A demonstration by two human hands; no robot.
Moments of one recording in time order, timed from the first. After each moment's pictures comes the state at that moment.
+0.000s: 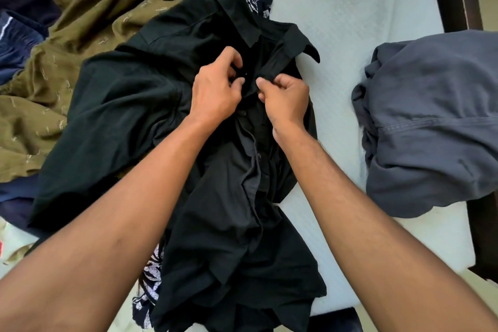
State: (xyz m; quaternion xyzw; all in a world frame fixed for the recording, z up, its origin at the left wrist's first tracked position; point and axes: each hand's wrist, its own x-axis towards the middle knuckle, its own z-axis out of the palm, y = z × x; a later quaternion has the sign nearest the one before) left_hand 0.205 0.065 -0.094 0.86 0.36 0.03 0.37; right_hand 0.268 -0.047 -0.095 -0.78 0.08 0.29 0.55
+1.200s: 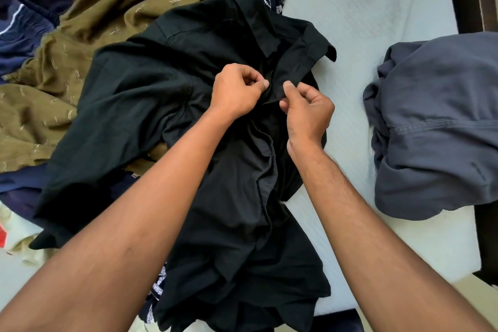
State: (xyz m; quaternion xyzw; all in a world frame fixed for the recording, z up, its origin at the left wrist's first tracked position) left_hand 0.210 0.053 -0.095 0.77 0.44 -0.04 0.47; right_hand 0.251 -0.067 -0.089 -0.75 0.17 0.22 0.60
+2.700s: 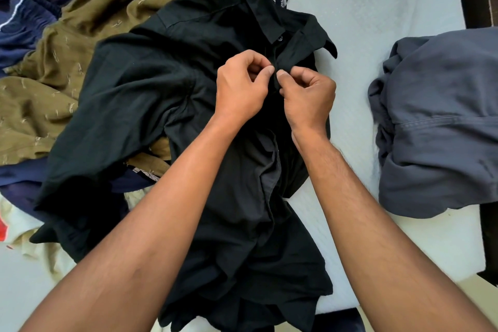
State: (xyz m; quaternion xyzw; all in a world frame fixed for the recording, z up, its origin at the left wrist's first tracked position) left_hand 0.203 0.038 -0.085 0.79 0.39 0.11 0.46; right_hand 0.257 -0.059 -0.086 -0.82 0.01 0.19 0.55
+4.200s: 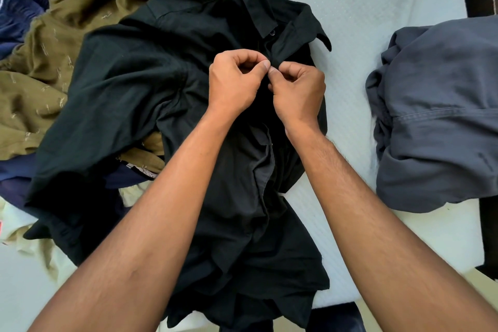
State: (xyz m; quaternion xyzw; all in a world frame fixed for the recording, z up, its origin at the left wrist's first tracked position) left_hand 0.202 0.034 -0.084 0.75 0.42 0.10 0.50; right_hand 0.258 -0.061 -0.091 -0.83 -0.04 0.22 0.51
